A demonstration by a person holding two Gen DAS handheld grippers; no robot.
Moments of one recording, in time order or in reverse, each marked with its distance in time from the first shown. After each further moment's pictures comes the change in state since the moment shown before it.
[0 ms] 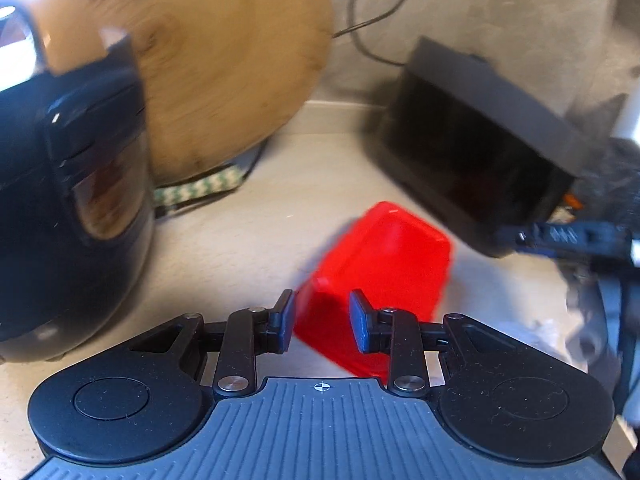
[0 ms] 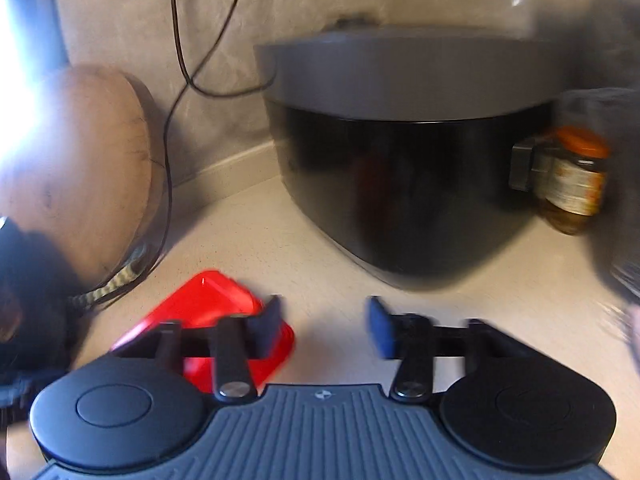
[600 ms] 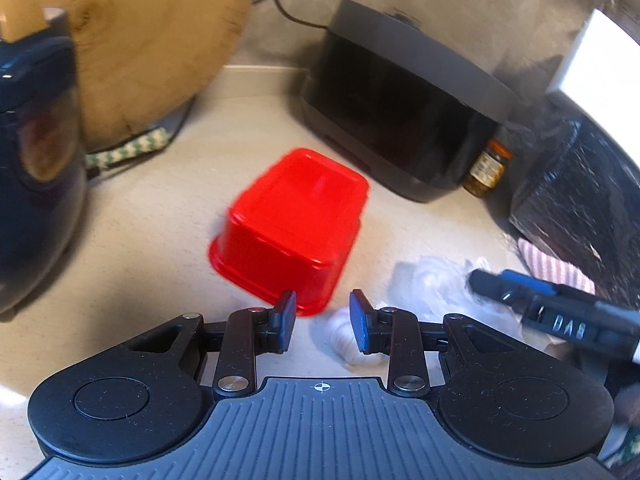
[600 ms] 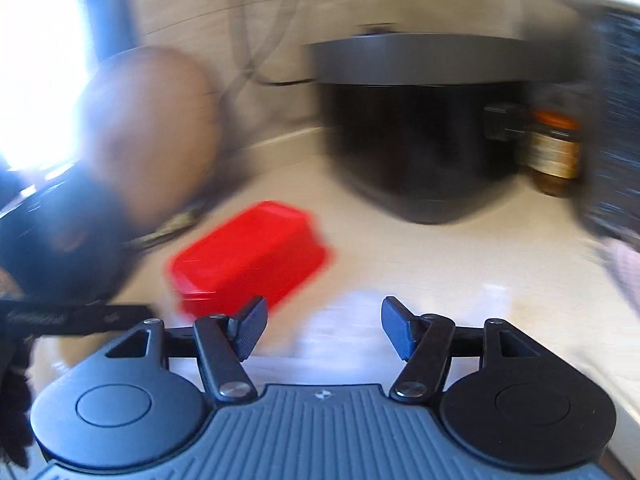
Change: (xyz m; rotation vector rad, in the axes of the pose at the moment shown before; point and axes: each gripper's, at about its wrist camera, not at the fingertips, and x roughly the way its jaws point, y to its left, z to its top) left arm -0.022 -0.029 -0.027 0.093 0.088 -0.208; right arm -0.101 0.014 -0.099 -0.013 -0.085 -0.009
